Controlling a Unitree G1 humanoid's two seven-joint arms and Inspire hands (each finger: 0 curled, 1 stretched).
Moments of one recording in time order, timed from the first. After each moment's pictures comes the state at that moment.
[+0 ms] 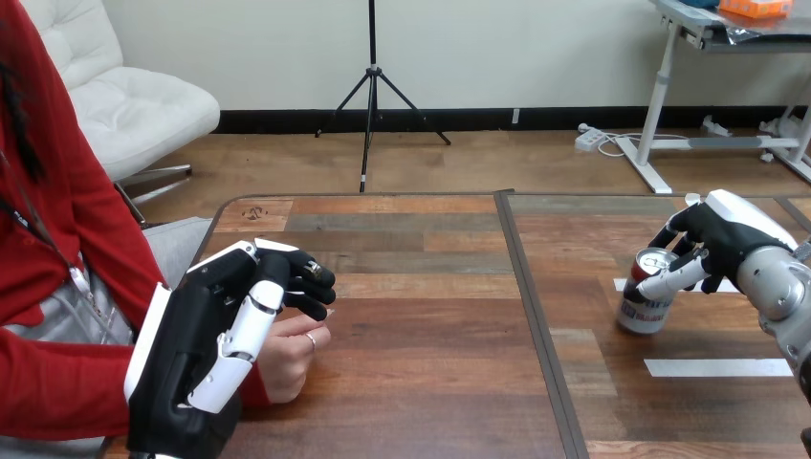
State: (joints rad) left arm 0.33 0.12 0.02 -0.18 -0.24 -0.43 -0.28; right arm -0.86 -0.55 0.28 1.36 -0.48 -0.16 0.05
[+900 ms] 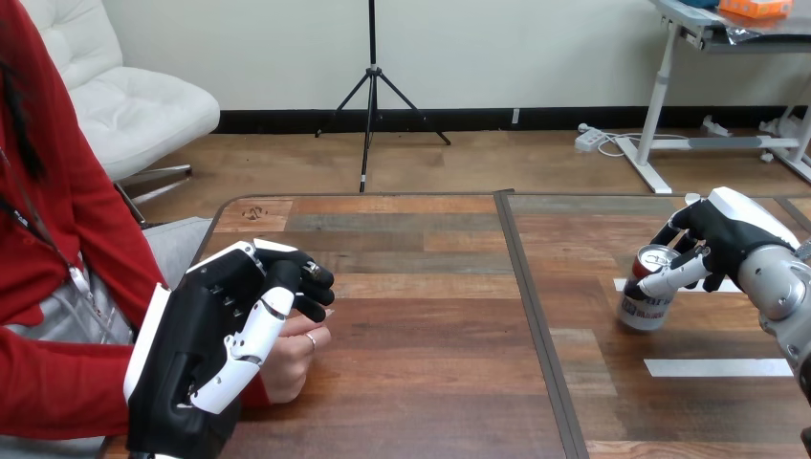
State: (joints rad) left arm 0.33 0.12 0.02 -0.18 -0.24 -0.42 -0.28; right arm -0.86 -0.55 0.27 1.36 -0.48 -0.16 0.03
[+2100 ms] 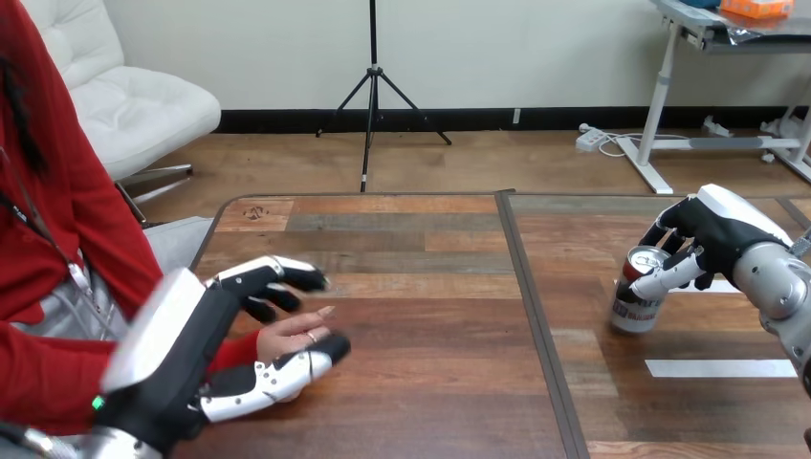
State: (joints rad) left arm 0.32 0.30 0.13 -0.25 0.37 -0.43 -0.20; right arm -0.86 -0.56 0.27 1.36 -0.49 -0.22 0.06
